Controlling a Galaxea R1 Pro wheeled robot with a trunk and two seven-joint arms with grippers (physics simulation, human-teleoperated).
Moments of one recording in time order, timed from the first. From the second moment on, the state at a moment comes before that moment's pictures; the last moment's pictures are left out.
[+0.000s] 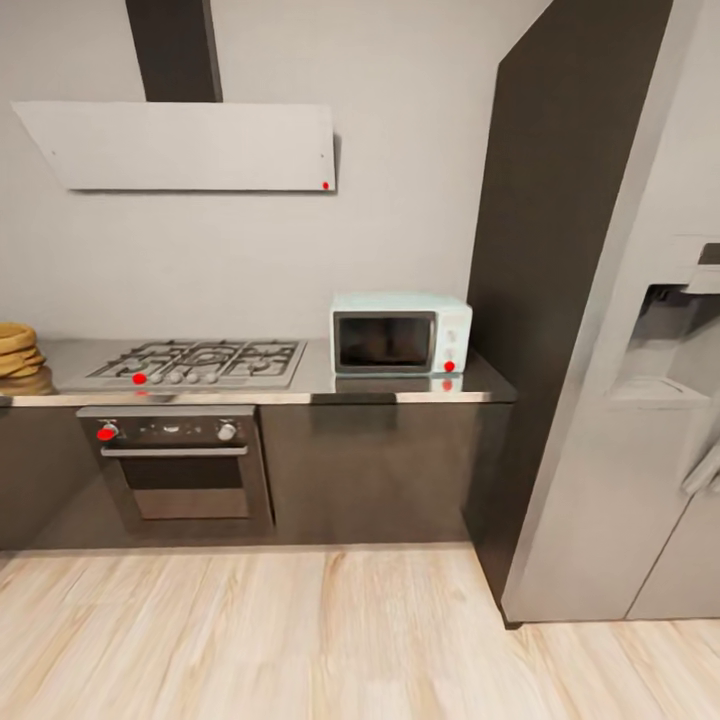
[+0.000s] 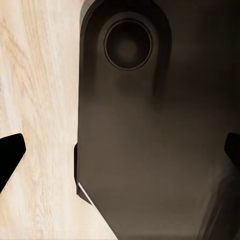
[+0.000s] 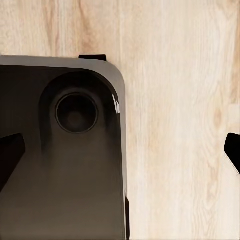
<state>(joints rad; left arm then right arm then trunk) 0.00 0.01 0.09 -0.03 0.00 0.02 0.00 0.00 -0.04 -0.01 0.00 -0.01 -0.24 -0.07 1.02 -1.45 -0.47</state>
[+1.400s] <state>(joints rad) 0.00 0.00 0.10 -0.03 0.00 0.02 0.00 0.00 -0.04 -0.01 -0.01 -0.01 -0.24 -0.07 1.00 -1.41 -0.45</state>
